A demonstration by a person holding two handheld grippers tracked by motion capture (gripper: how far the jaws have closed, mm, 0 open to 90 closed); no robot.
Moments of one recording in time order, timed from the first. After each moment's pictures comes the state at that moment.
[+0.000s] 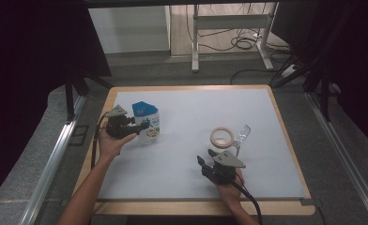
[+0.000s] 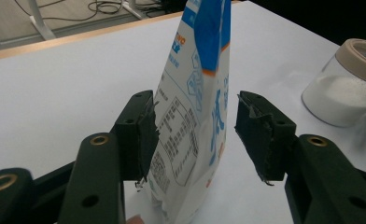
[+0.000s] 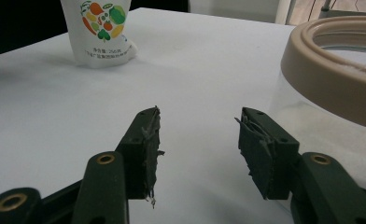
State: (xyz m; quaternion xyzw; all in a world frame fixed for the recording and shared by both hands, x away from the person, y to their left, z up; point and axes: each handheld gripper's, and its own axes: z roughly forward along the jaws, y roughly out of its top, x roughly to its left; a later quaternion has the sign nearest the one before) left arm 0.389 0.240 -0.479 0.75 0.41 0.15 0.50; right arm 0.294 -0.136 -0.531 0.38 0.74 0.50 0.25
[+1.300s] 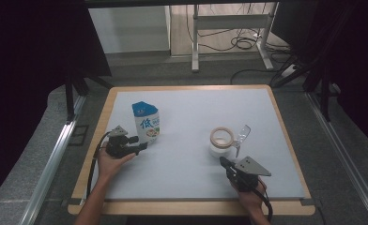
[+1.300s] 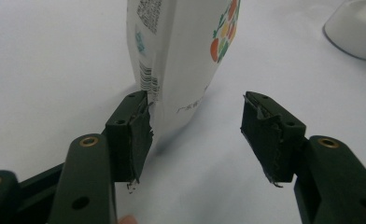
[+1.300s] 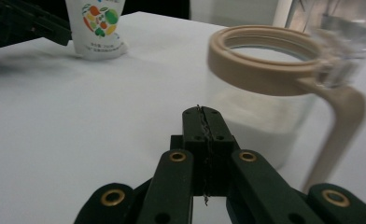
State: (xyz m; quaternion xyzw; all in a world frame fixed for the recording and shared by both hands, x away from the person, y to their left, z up) left arm 0.355 0.244 -0.535 0.77 0.44 0.12 0.45; right arm 0.273 -0.196 -0.517 0.35 0.75 0.50 0.26
